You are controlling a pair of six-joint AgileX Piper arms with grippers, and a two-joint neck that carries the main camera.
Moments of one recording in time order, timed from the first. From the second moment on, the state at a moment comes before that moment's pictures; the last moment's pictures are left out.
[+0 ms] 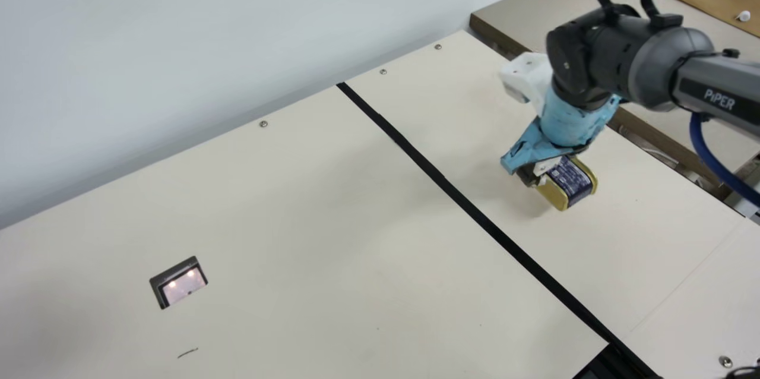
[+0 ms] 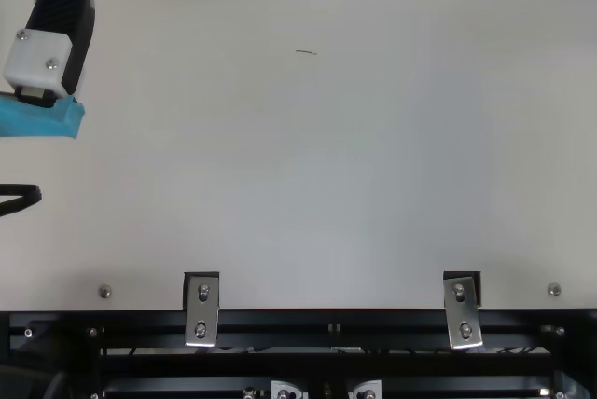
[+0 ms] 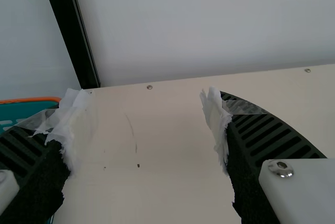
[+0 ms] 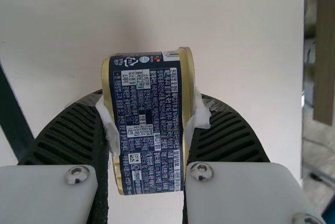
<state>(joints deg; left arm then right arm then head) -8.2 53.6 -32.9 -14.1 6.3 11.7 -30.2 88.9 -58.2 -18.6 49.0 -9.1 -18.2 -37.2</state>
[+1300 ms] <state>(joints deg) -8.2 53.6 -32.9 -14.1 6.3 11.7 -30.9 67.6 -55.8 19.3 51.8 -16.9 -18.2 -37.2</state>
